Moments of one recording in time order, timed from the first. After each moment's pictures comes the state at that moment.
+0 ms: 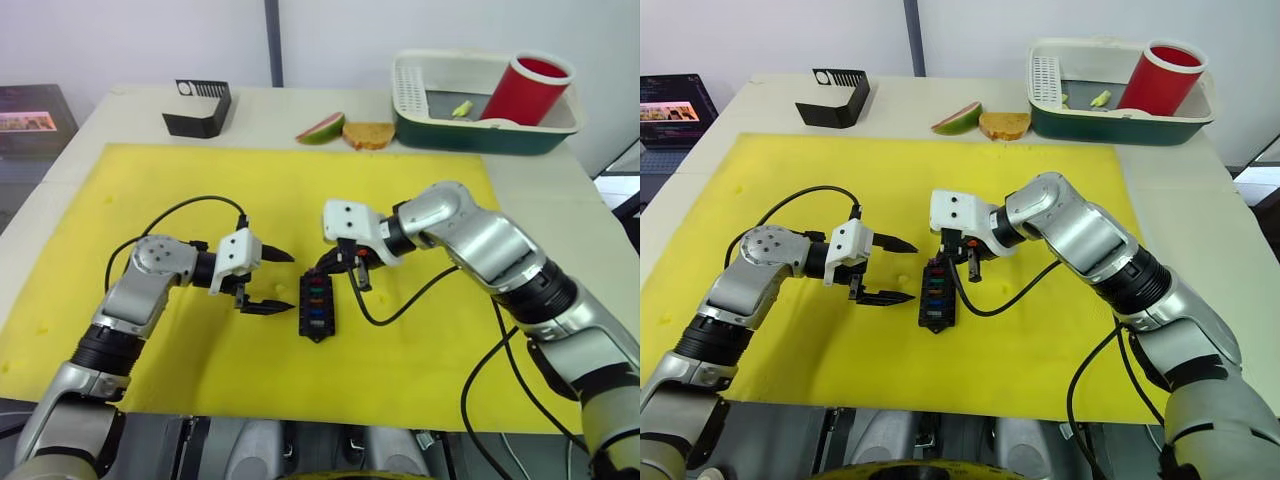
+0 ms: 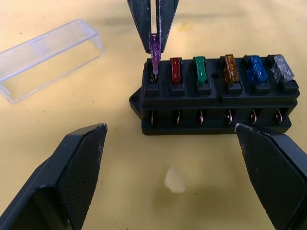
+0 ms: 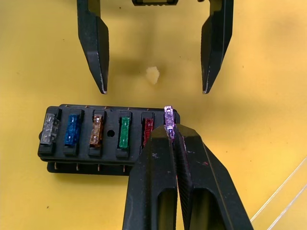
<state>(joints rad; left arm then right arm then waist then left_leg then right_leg) -0.49 0.66 -0.20 0.09 -0.26 0.11 -1.32 -0.94 -0.65 0.57 -0.17 0.24 0.80 1.13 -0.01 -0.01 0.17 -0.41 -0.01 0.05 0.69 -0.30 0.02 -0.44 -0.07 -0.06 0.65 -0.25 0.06</state>
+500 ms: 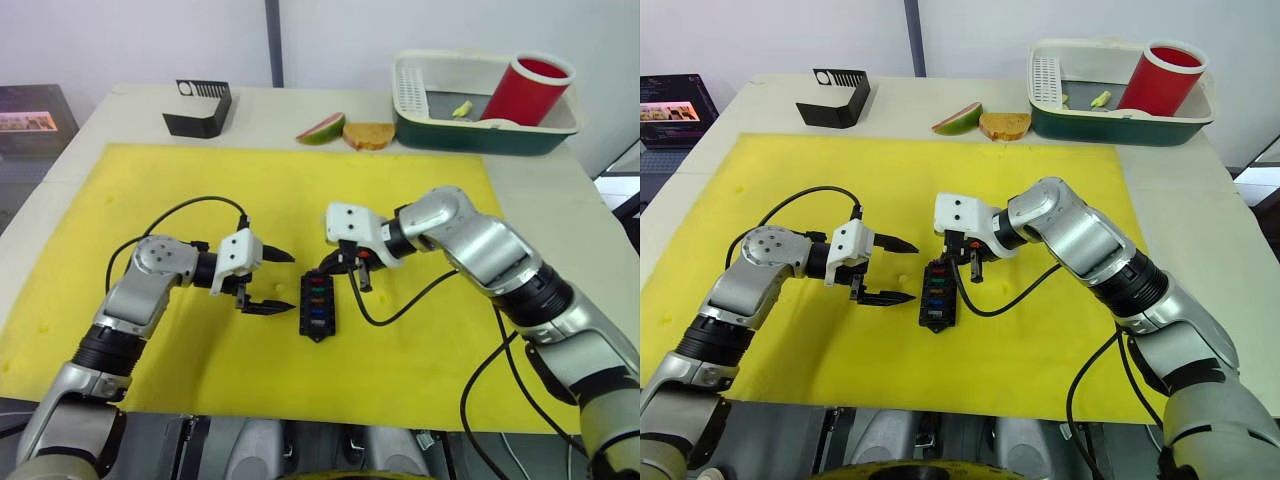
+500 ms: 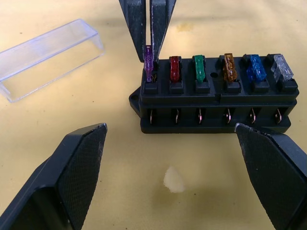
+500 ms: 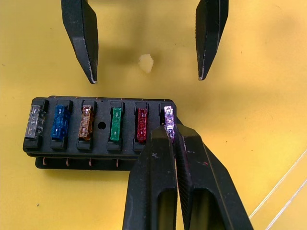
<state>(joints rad) -0.49 0.65 -0.20 0.09 -0.26 0.12 -1.31 -0.92 -0.64 0.57 -0.15 0.21 0.79 1.13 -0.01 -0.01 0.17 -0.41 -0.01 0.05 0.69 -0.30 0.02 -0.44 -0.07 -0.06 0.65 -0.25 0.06</state>
